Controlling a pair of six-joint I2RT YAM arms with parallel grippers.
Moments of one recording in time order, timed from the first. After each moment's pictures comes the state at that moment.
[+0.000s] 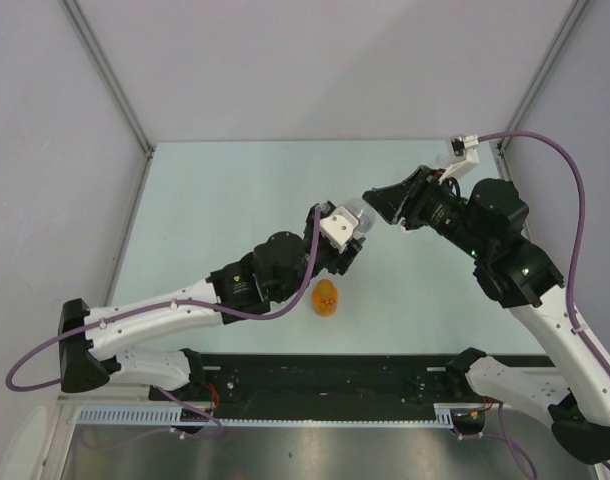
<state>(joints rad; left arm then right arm) -1.20 1.23 1.11 0.05 -0.42 0.14 0.61 0.94 1.29 -0.40 -0.12 0.67</state>
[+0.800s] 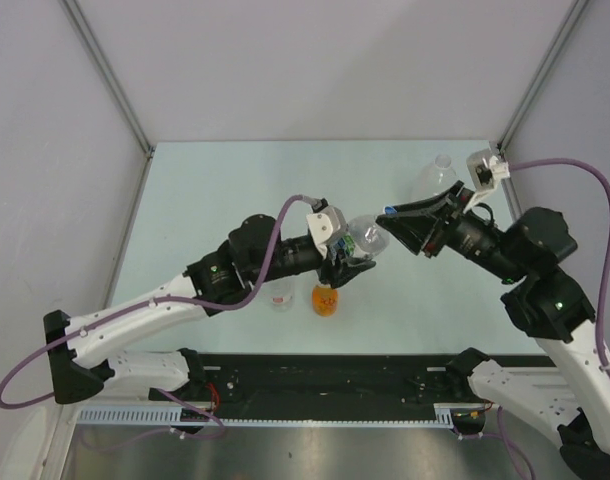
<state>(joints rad) -1.11 1.16 1.14 -0.02 0.12 0.05 0.61 0.80 1.25 -0.34 -0.34 0.46</state>
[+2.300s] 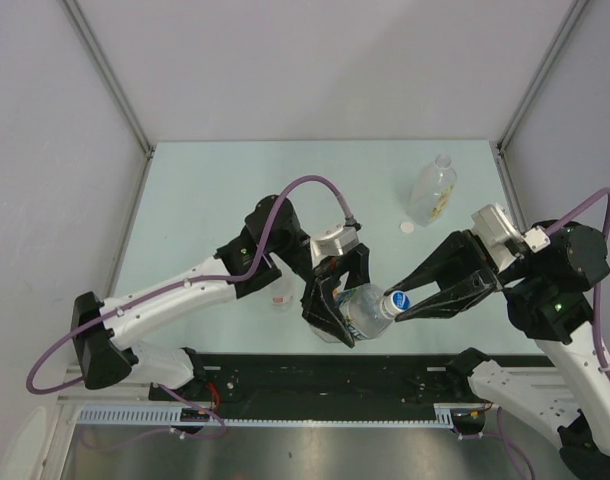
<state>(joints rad) -1.03 1.34 1.24 0.30 1.33 -0.47 0.60 0.77 1.23 0.09 -1.30 0.44</state>
